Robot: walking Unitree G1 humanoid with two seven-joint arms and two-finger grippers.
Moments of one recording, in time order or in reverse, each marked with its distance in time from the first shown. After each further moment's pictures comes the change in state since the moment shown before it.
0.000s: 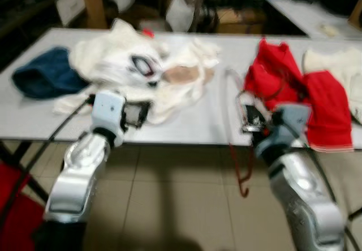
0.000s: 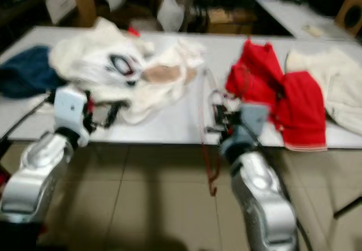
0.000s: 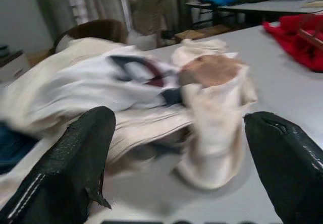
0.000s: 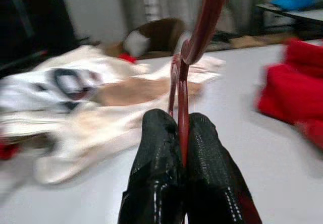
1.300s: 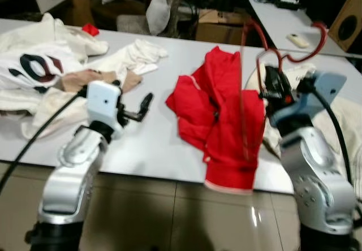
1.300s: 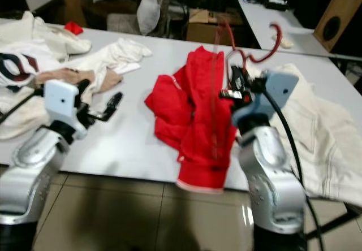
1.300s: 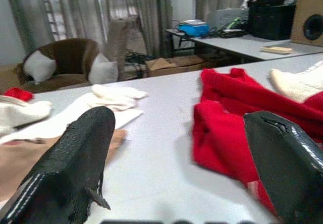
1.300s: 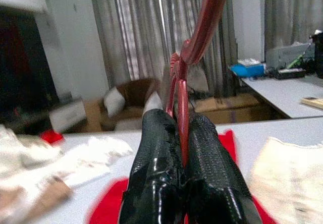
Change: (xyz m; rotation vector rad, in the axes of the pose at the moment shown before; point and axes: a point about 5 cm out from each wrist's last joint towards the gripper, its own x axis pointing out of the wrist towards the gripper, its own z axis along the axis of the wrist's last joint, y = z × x) left arm -0.005 0.001 0.025 -0.037 -0.106 -0.036; right arm 0.013 -0.001 0.062 0.057 -0.272 -0.050
